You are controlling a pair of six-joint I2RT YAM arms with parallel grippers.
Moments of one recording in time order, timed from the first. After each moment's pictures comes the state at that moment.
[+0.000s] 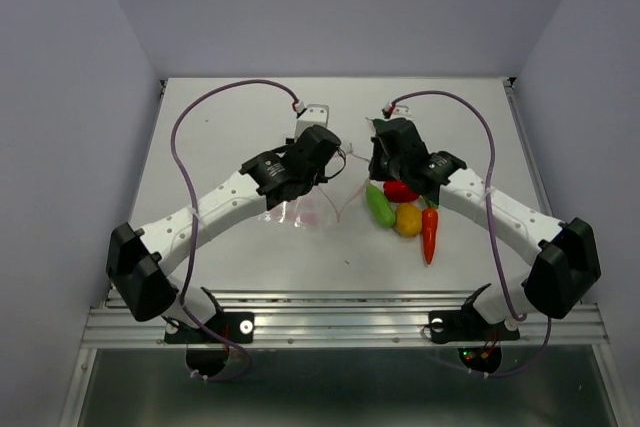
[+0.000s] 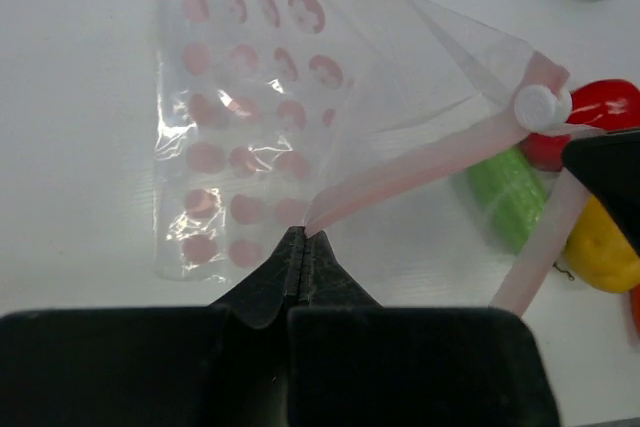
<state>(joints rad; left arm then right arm) -0.88 1.46 1.34 -0.69 -0.57 -0.54 0.66 1.43 1.18 -0.44 0.30 0.53</state>
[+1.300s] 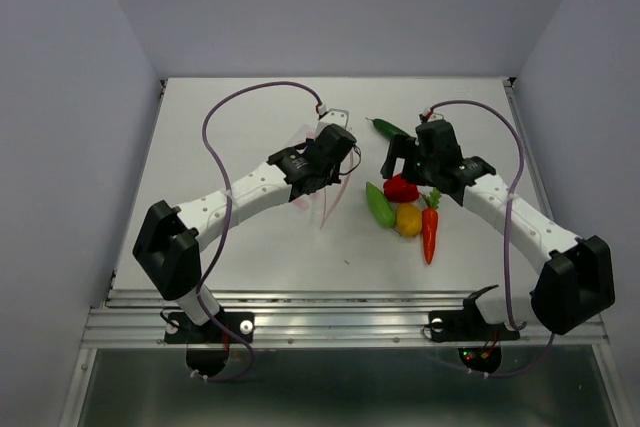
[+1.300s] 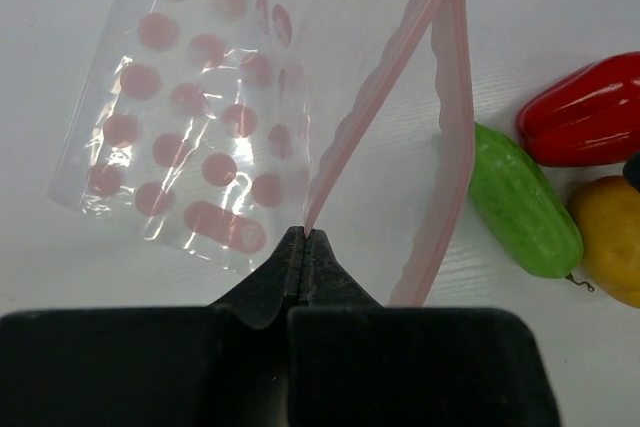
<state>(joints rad) -0.86 1.61 1.36 -0.56 -0.46 -0.45 0.44 1.30 1.03 -0.43 0.12 0.52</state>
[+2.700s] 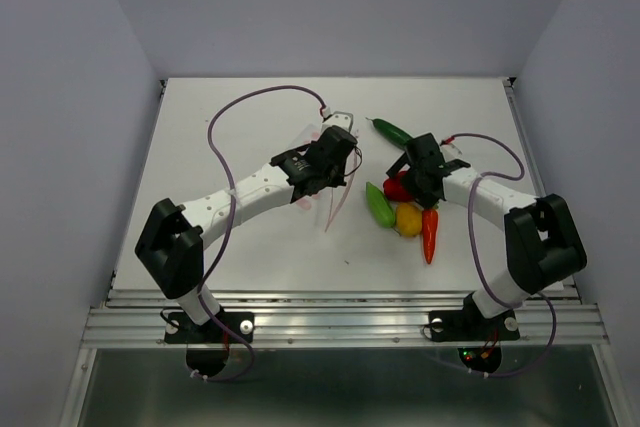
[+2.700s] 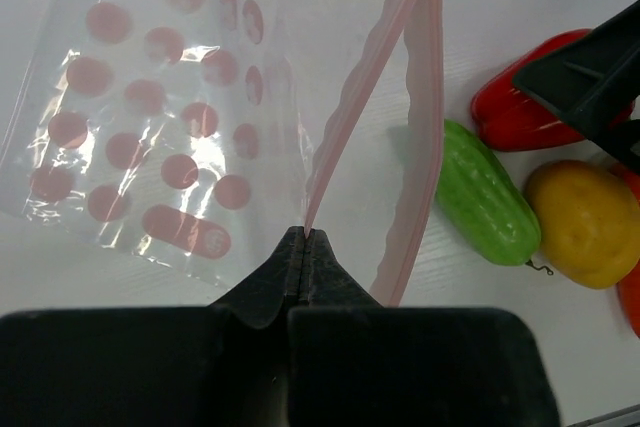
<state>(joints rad) -0.86 1.62 1.33 -0.49 -0.37 -0.47 0.39 1.55 0.94 -0.38 0.30 1.07</state>
